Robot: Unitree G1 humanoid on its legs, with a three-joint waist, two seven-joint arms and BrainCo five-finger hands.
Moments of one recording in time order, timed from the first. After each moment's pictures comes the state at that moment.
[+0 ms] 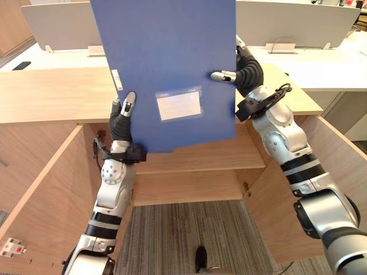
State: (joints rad) left arm -0.36 0.27 -0.10 -0.01 -0.45 -0.29 0.12; right arm -0.91 -0.53 0.35 0.31 0.78 -0.11 0.17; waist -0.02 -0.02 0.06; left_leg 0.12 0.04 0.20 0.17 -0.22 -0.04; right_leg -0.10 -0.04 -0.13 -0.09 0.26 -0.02
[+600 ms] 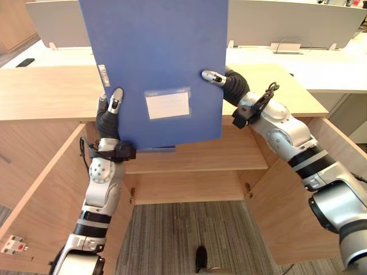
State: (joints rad) left arm -0.36 0.36 -0.08 -0.01 -0.47 -0.31 0.12; right arm -0.99 -0.69 0.63 0.33 0.91 -0.02 0.27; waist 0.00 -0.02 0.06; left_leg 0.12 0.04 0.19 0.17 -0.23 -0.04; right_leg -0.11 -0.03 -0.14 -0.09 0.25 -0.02
